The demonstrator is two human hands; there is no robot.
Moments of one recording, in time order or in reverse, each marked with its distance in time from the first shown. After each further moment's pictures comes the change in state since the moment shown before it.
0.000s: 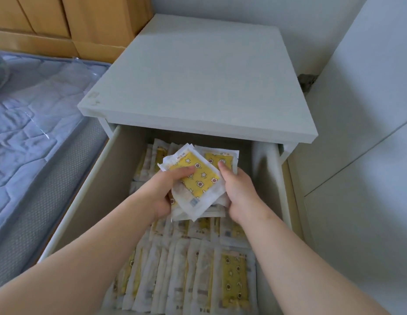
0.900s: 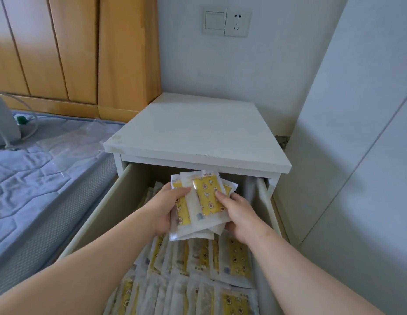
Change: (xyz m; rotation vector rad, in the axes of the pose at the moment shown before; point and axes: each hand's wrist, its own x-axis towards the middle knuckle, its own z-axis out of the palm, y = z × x) left_hand 0.000 0.000 -0.008 0.104 -0.131 0.305; right_hand 0.000 0.004 -0.017 -0.027 -0.046 -0.162
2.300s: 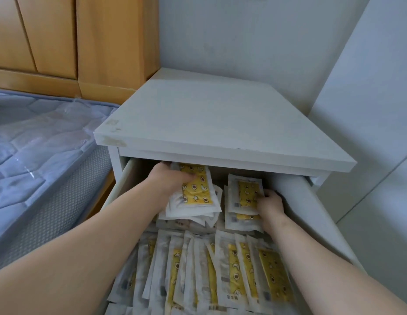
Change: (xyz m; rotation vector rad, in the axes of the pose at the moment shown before) left_hand 0.091 0.037 -0.050 0.222 0.122 0.074; right_hand 0.108 0.023 -0.011 -0.304 0.531 -0.042
